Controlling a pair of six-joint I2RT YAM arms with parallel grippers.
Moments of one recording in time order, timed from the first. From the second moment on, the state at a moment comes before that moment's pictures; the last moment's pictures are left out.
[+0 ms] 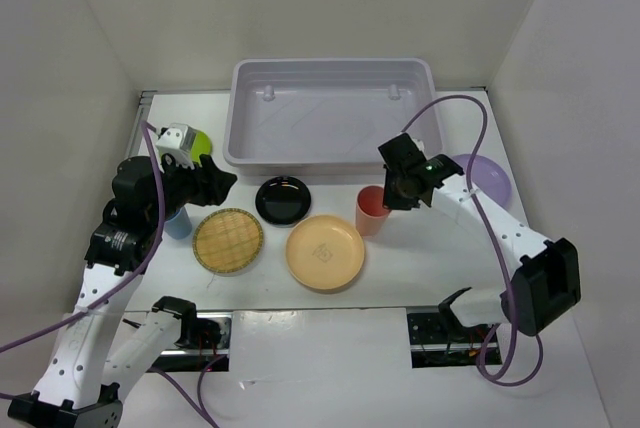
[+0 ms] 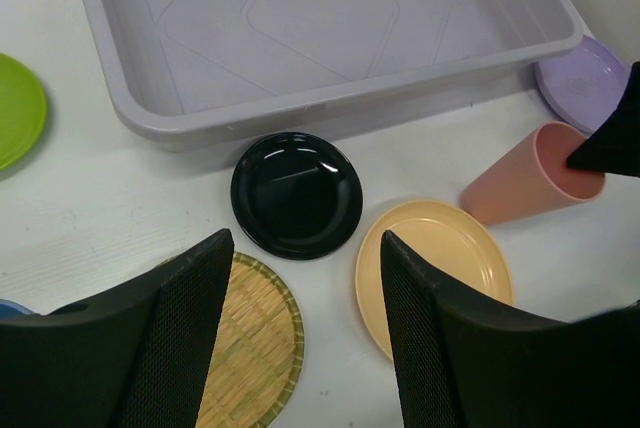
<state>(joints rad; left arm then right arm) -0.19 0.74 0.96 -0.51 0.24 -0.21 0.50 1.33 1.08 -0.84 0.21 0.59</state>
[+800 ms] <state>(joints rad) -0.19 0.77 1.03 -0.54 0.29 -0.21 0.25 2.36 2.84 -0.95 0.09 0.48</state>
